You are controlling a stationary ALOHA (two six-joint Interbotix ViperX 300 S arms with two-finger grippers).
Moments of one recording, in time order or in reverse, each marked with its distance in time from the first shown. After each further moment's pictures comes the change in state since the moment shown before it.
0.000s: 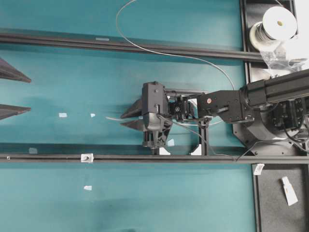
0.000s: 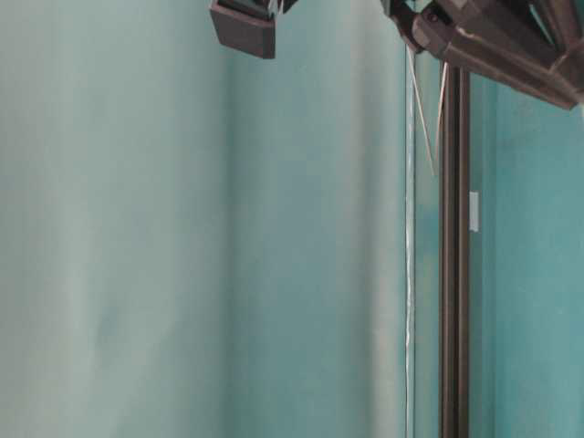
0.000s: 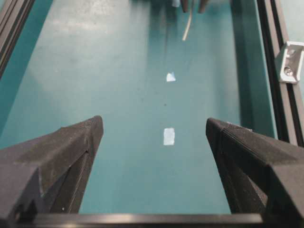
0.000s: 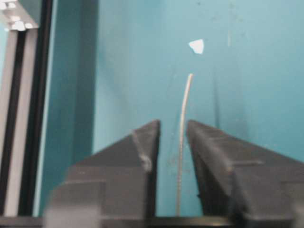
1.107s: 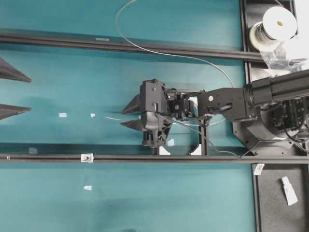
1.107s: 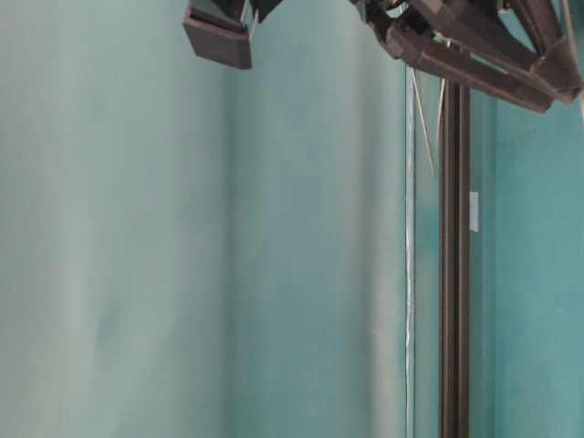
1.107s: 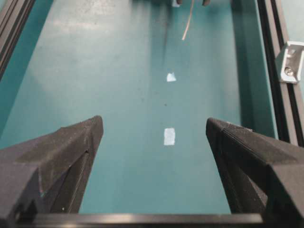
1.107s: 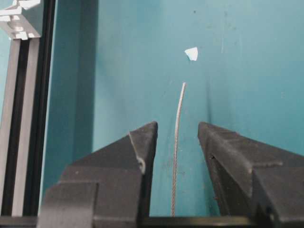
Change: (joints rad) left arm 0.000 0.000 0.002 0.000 0.000 0.003; right arm -0.002 -0.041 -0.028 0.000 0.077 -0.012
